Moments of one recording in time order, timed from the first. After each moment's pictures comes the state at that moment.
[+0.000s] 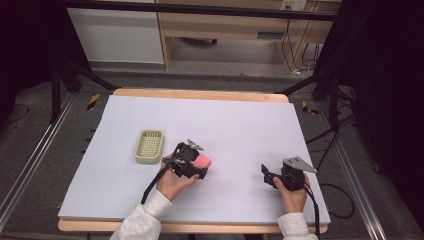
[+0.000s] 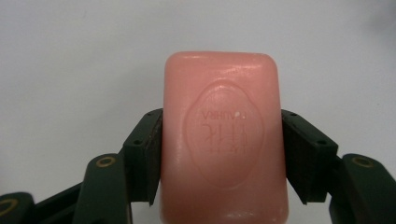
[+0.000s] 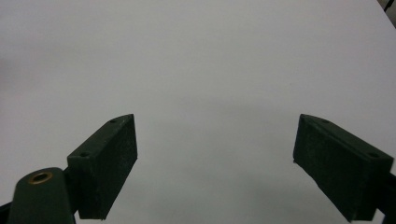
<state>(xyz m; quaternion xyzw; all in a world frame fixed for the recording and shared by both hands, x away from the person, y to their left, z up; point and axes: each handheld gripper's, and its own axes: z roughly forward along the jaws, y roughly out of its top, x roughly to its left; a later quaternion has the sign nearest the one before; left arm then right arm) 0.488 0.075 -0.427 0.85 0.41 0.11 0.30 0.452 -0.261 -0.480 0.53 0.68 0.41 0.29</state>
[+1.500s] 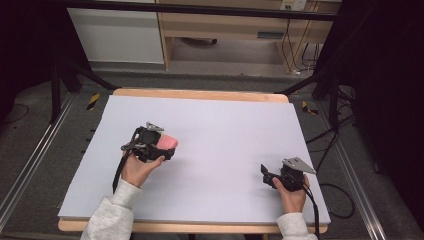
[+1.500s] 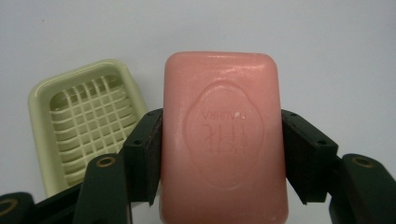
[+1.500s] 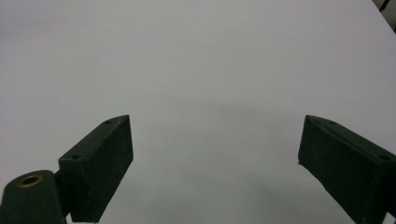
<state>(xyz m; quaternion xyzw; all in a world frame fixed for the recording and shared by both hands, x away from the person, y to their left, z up) 0.508 0.169 -0.390 0.80 0.49 0.16 0.31 0.452 -0.260 -0.484 0.53 0.68 0.41 0.30</state>
